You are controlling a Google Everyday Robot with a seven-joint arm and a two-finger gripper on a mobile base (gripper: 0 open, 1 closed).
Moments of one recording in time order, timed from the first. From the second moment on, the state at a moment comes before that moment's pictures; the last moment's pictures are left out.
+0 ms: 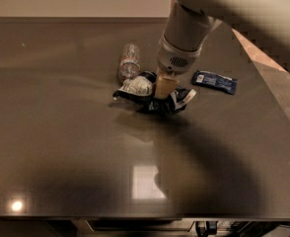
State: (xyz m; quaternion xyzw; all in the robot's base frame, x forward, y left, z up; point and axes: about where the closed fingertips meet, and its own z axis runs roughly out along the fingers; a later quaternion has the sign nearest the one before) arm 0.548 -0.044 0.883 -0.68 0.72 0.03 0.14
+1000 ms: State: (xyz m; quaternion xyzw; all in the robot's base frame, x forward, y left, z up) arm 0.579 -0.051 0.863 -0.67 0.73 0.05 0.13
